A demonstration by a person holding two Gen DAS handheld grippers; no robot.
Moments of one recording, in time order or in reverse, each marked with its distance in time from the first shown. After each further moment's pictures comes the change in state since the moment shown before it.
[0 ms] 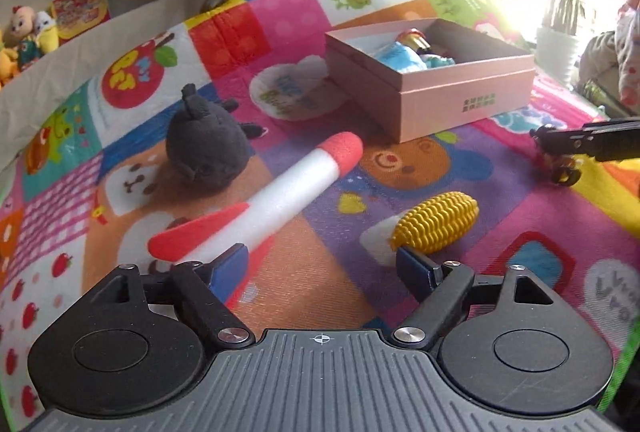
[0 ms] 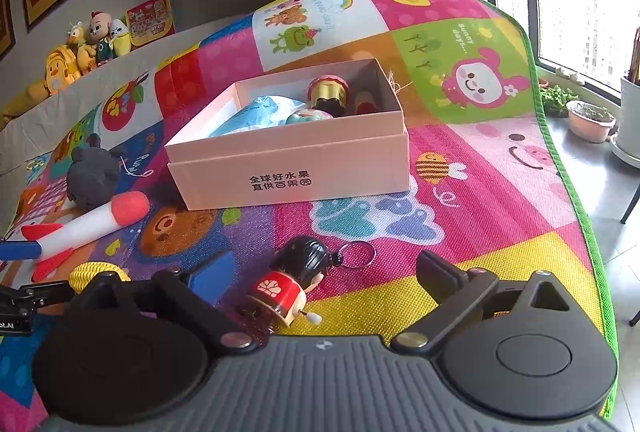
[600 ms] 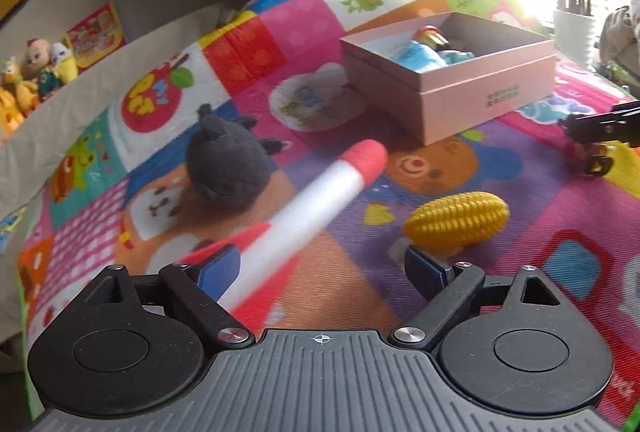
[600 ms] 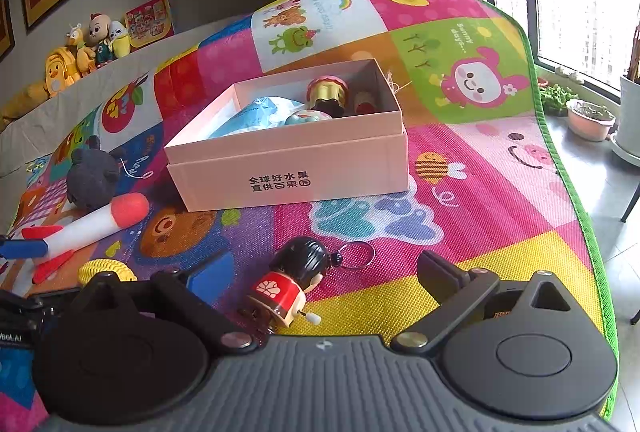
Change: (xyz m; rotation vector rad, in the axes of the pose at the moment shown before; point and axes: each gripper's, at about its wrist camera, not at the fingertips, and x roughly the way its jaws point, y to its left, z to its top) left arm 0.011 -0.007 0.002 0.101 -0.022 0.181; right arm 0.000 -0.001 0.000 0.001 0.000 0.001
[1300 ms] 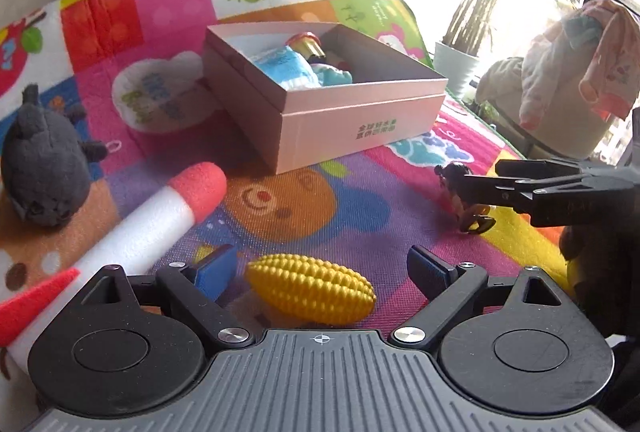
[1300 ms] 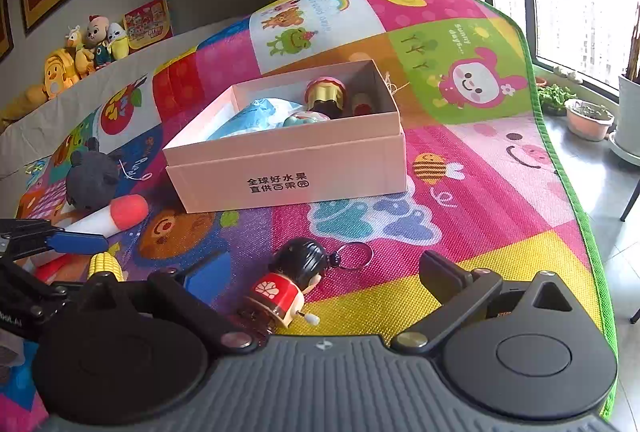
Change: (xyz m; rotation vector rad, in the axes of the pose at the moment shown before) left arm 0.046 -0.014 0.025 -0.141 0.021 -0.563; right arm -0.001 -0.002 0.001 0.007 -0.002 -0.003
